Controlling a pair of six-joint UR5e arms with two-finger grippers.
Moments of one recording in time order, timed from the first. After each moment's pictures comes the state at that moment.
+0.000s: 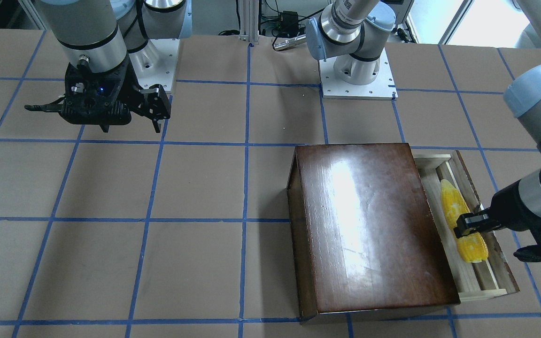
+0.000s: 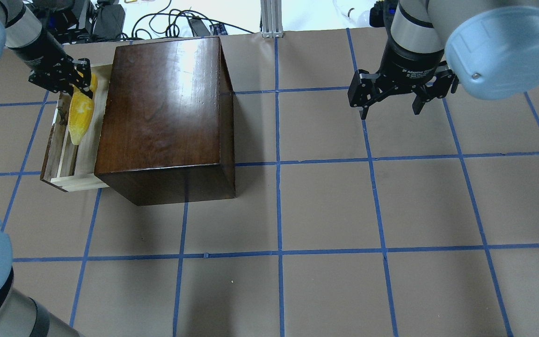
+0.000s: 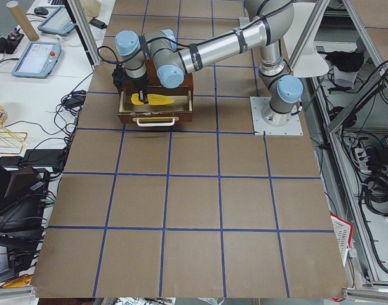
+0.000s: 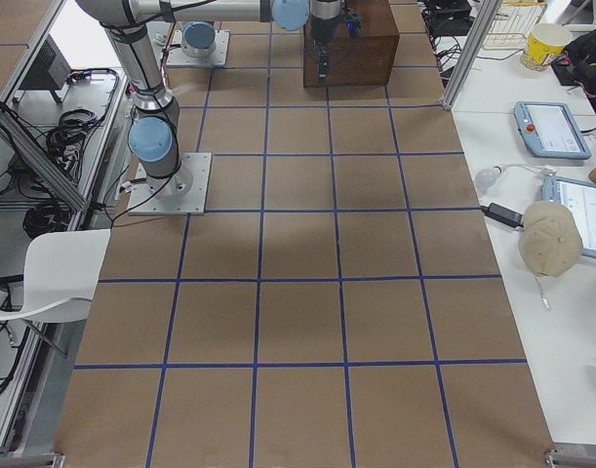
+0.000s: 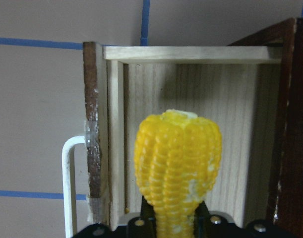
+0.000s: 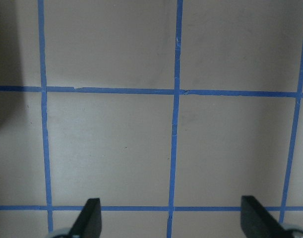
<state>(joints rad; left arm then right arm) -1.24 -1.99 -1.37 -1.41 1.52 0.20 1.66 -1.53 1.57 -1.60 -1.60 0.06</state>
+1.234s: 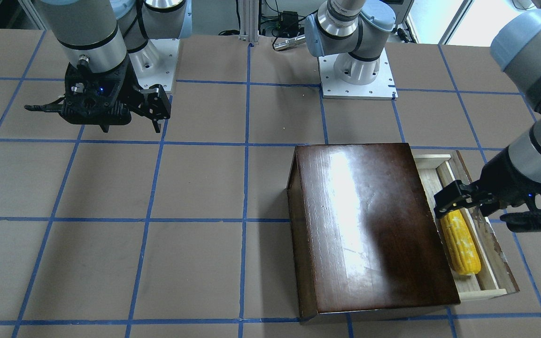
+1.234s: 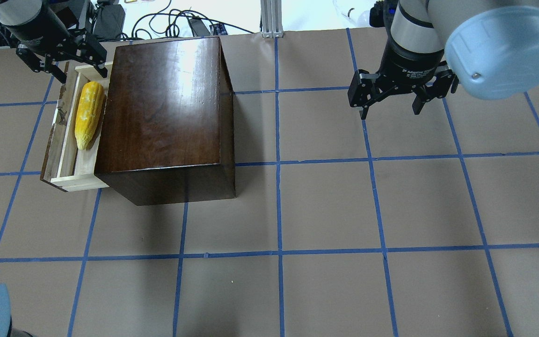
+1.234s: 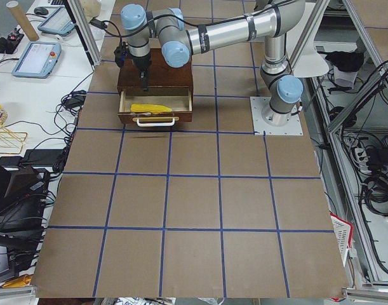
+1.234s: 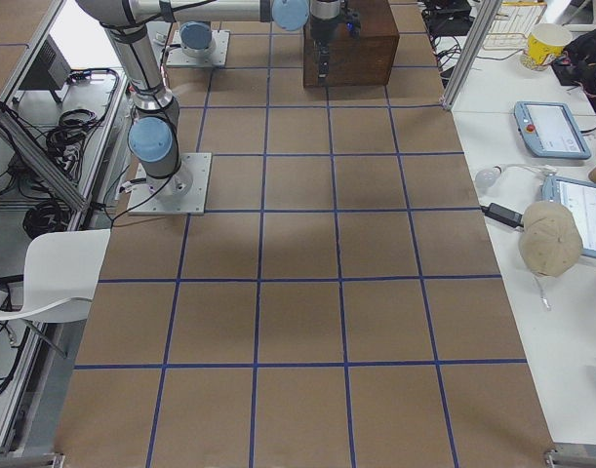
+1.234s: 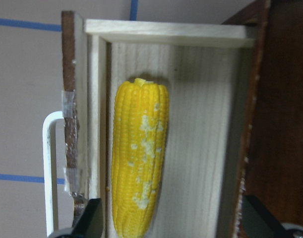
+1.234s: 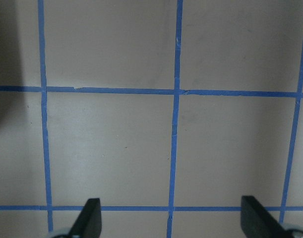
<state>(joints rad) -1.33 -1.87 -1.36 -1.46 1.53 0.18 1.66 -1.53 1.57 -1.60 -1.60 0.06</state>
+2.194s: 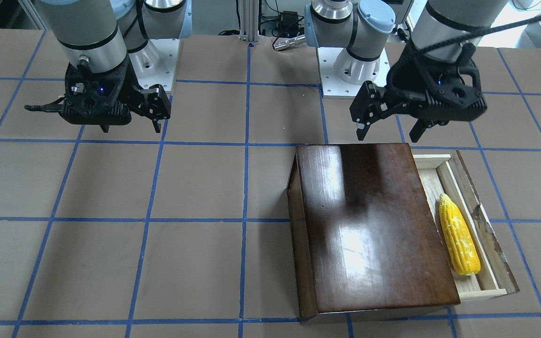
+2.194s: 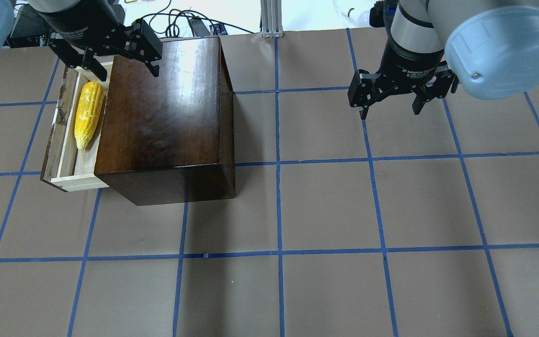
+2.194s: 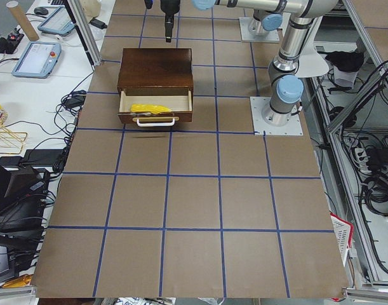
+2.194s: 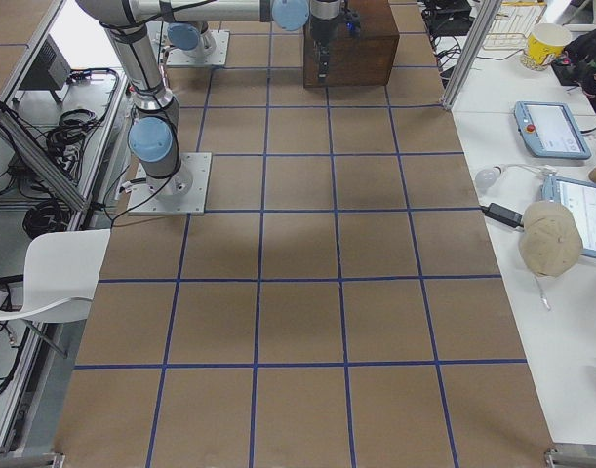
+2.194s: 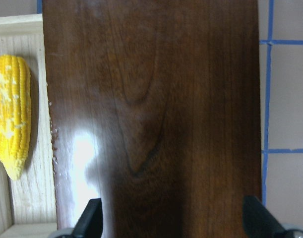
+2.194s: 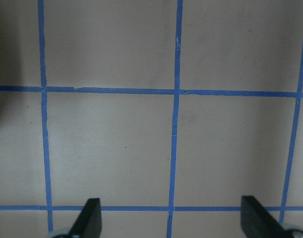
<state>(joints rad) -1.57 -1.61 -1.44 -1.56 1.53 -0.01 1.66 -1.53 1.57 -1.60 -1.60 0.06</state>
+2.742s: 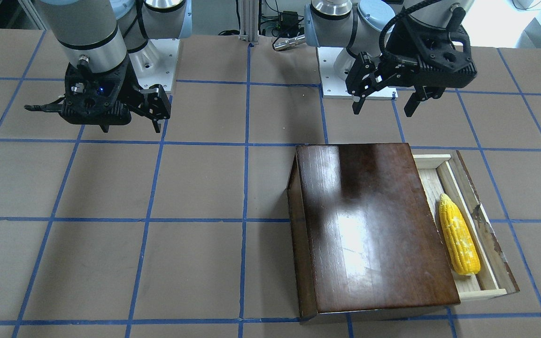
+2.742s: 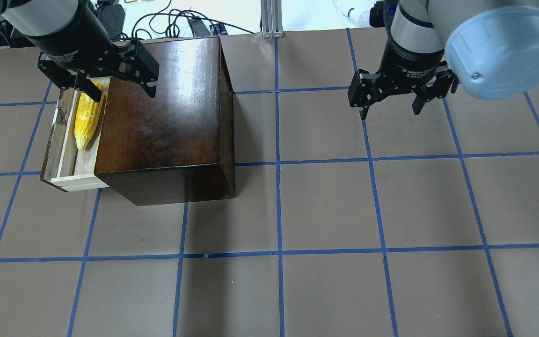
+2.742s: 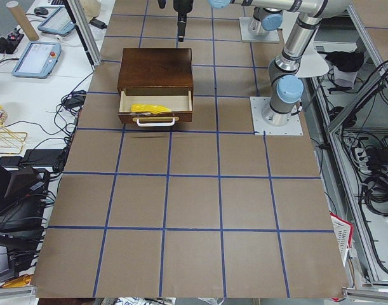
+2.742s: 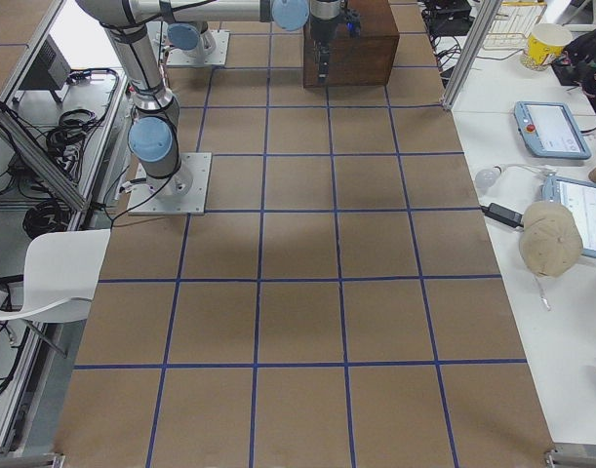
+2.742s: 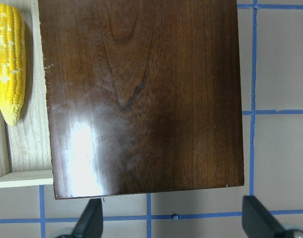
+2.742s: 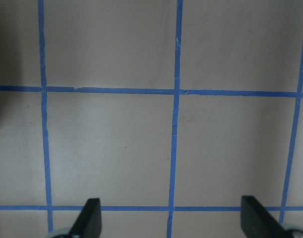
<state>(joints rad) -1.56 -1.54 -1.52 -1.57 1.53 0.00 1.66 -1.53 1.57 -1.60 -1.60 0.06</state>
